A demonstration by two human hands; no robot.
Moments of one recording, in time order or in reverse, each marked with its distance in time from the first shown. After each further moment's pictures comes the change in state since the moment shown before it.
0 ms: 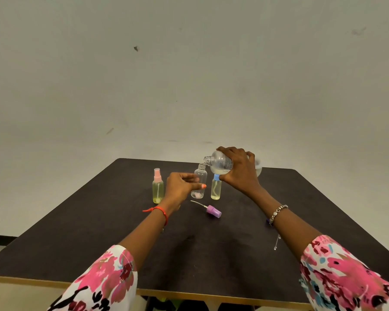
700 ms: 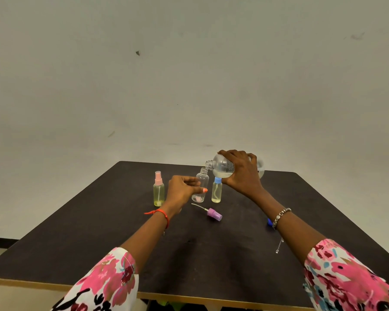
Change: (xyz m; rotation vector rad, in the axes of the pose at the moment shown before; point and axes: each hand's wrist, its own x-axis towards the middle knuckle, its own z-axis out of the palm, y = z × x) left_hand 0.000 0.000 0.001 0.024 -0.015 0.002; right_hand 0.001 0.006 -0.001 -0.071 0.009 -0.046
